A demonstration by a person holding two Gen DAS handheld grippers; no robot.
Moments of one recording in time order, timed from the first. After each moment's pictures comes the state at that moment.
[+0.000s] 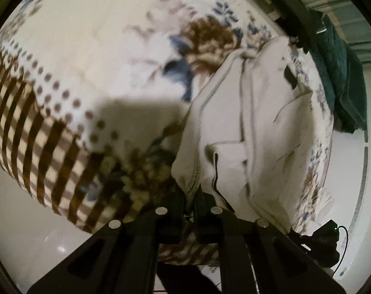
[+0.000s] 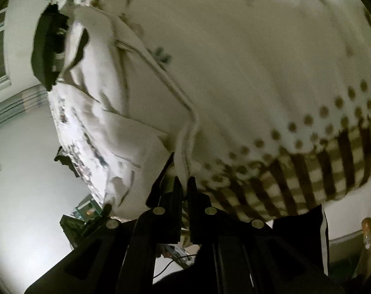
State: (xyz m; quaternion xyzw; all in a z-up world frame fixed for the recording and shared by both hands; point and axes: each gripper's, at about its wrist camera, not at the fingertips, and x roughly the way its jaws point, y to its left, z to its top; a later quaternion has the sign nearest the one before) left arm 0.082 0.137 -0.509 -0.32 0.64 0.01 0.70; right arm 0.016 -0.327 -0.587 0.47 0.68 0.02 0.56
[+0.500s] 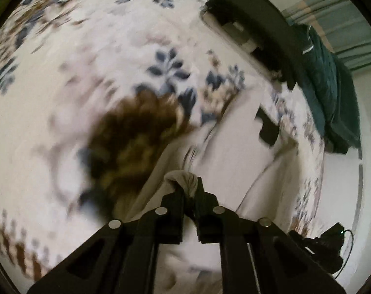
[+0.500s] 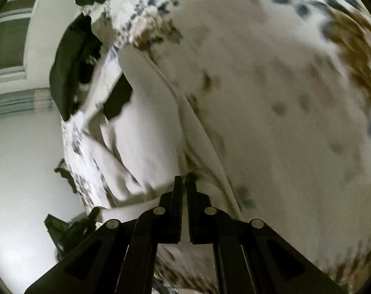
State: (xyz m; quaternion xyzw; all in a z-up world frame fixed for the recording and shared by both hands) left arm 0.257 0.117 -0.522 -0.31 0.58 -0.01 0.75; right arm 0.198 -0.338 -0.574 0.43 0.62 0.03 0.66
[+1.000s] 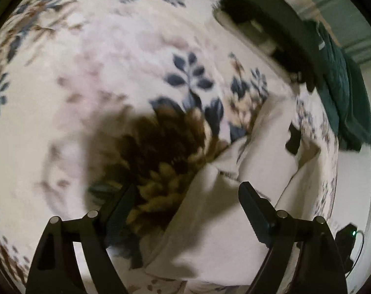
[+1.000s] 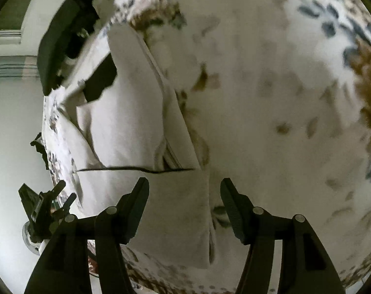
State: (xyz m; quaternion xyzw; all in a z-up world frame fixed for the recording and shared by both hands) left arm 0.265 0.130 -0.560 -0.27 0.60 0.00 0.76; right arm 0.202 -0.321 -0.603 0.32 0.66 0.05 0.67
